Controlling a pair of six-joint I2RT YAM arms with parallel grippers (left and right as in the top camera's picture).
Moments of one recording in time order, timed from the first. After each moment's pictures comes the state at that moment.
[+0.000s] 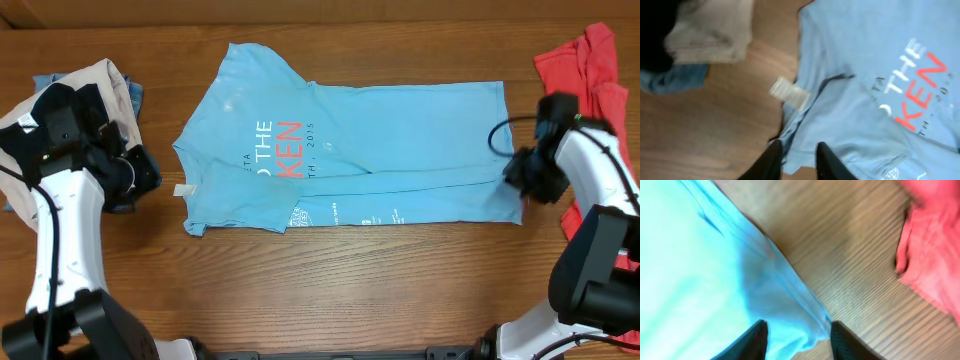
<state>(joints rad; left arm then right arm) 0.34 1.54 1.22 -0.91 0.24 -0.18 -0.25 1.81 1.32 -1.00 0.17 0.46</state>
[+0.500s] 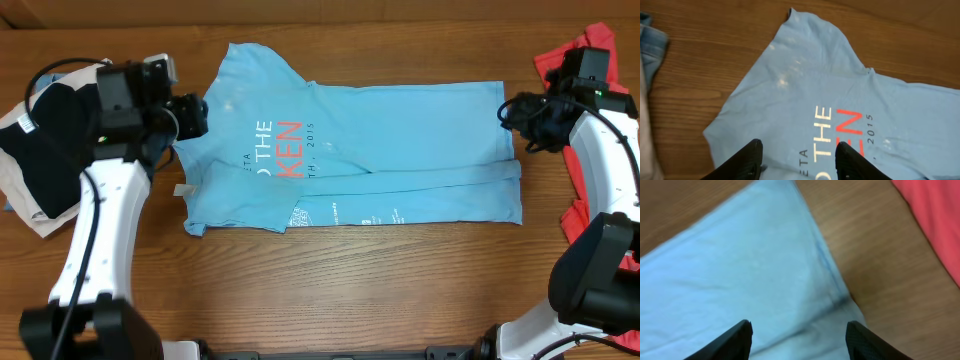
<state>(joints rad) 0.10 1.56 1.25 -0.49 0.25 -0.17 -0.25 1.81 1.47 -0.81 -0.10 0.25</state>
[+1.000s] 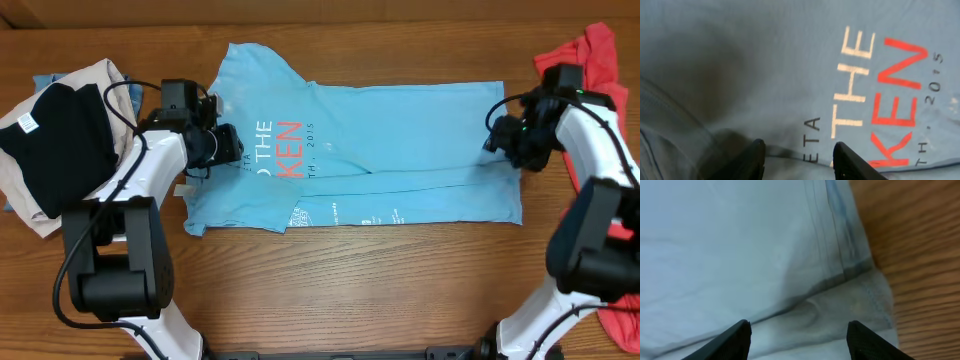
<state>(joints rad) 0.02 1.90 1.25 -0.55 0.26 -0.18 -0.25 1.98 1.47 -0.94 -0.16 0.18</state>
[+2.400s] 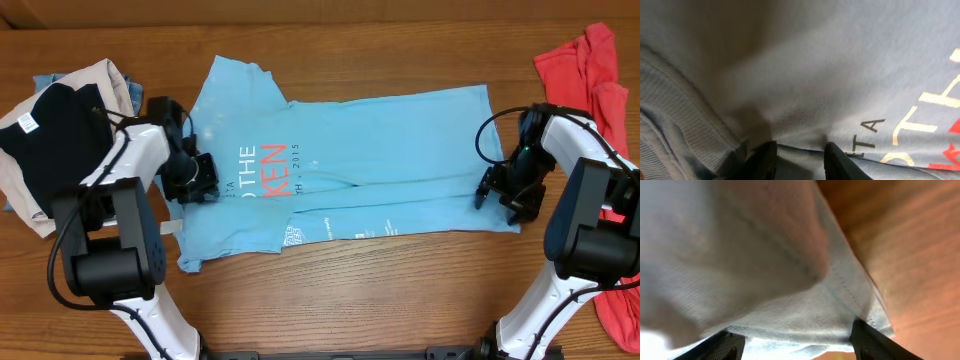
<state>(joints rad) 0.14 2.00 1.31 -0.94 0.17 -0.21 -0.25 2.07 1.37 -1.22 -0.03 0.32</state>
